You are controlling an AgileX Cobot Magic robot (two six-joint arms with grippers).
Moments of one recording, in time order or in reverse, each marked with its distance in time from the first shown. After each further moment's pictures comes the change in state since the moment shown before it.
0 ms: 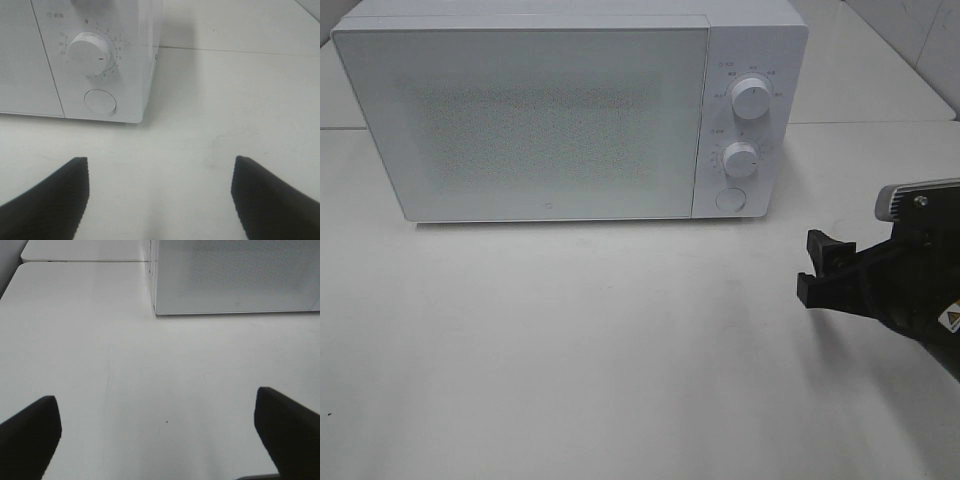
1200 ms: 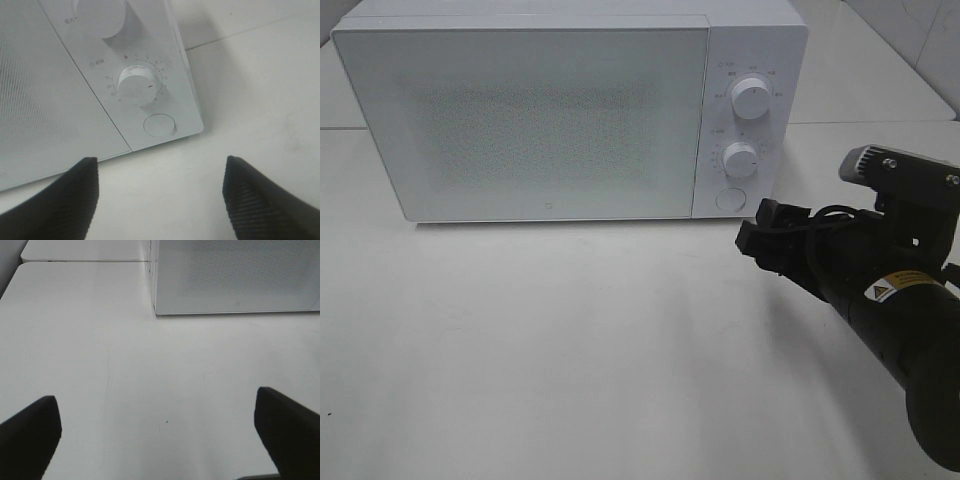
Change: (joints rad) left arm 0.000 0.000 0.000 0.000 0.000 0.000; right arm 0.219 0.020 -0.152 0.270 0.044 0.278
